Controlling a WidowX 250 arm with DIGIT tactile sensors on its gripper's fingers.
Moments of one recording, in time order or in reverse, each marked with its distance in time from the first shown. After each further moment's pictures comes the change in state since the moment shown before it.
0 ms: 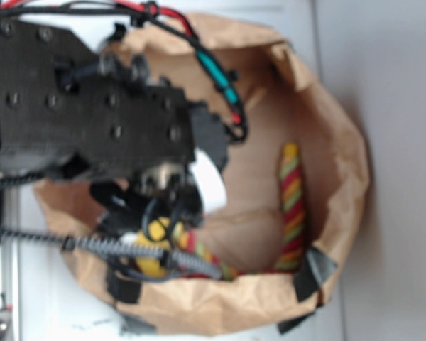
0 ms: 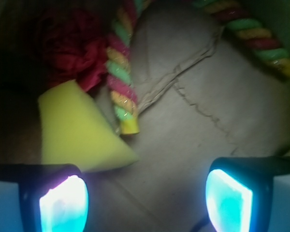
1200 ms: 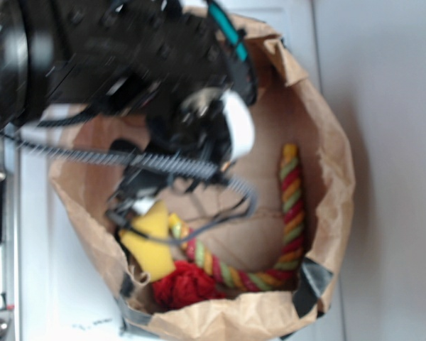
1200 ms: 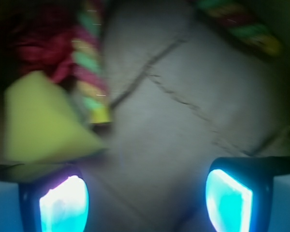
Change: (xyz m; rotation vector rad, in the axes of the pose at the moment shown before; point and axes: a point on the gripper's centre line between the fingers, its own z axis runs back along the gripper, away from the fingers) arm 0.007 0.001 0.001 0.015 0.007 -0.048
